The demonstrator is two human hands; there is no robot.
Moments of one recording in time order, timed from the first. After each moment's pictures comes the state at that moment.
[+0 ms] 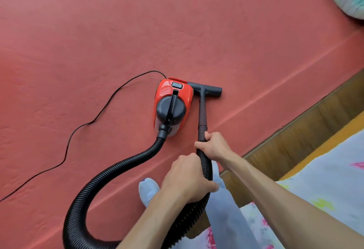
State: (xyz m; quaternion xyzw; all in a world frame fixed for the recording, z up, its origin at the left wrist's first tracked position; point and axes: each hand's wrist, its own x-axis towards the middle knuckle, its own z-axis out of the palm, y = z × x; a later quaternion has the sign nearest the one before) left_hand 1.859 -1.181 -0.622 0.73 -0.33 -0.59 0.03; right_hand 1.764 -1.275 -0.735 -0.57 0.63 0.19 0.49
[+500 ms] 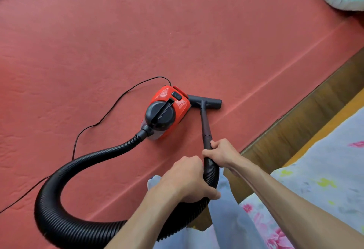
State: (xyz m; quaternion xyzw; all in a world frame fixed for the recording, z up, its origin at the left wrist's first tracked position) left_hand 1.887 -1.132 -0.614 0.66 -0.42 -0.63 -0.01; right_hand 1.748 -1.220 -0.723 -0.53 0.64 0.19 0.52
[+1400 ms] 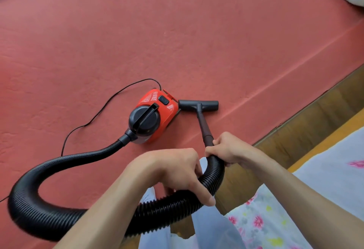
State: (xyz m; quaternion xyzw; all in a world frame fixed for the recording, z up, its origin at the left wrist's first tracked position) left_hand 1.865 -1.245 -0.591 0.53 -0.37 -0.76 -0.06; right_hand 1.709 -1.335 -0.680 -0.58 0.55 0.32 0.51
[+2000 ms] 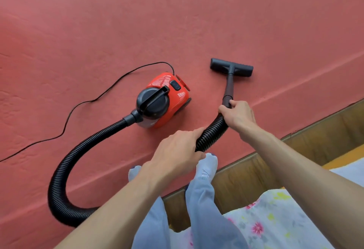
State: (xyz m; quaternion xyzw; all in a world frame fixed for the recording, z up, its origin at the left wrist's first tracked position) left_hand 1.824 -1.199 -0.680 0.75 -0.43 -0.50 0.09; right_hand 1.732 -1.356 -0.737 -0.64 0.65 0.11 0.39
